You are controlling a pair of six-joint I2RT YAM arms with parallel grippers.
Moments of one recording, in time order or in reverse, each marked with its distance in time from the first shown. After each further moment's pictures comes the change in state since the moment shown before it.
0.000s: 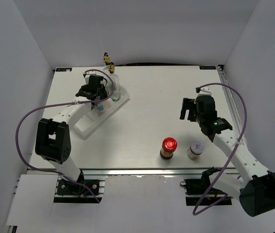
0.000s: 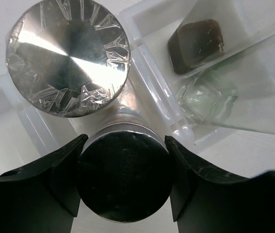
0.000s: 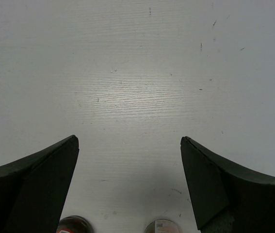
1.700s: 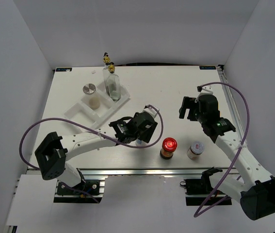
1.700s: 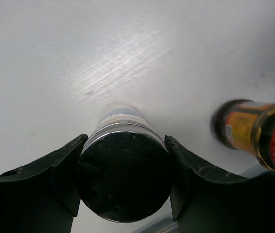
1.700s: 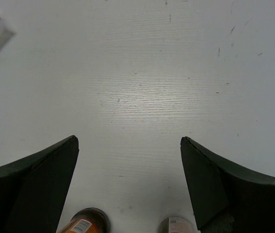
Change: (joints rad) left arm -0.779 -0.141 -0.111 -0.116 0.072 0.117; right arm 0.000 -0.034 0.033 -0.034 -0.072 0.037
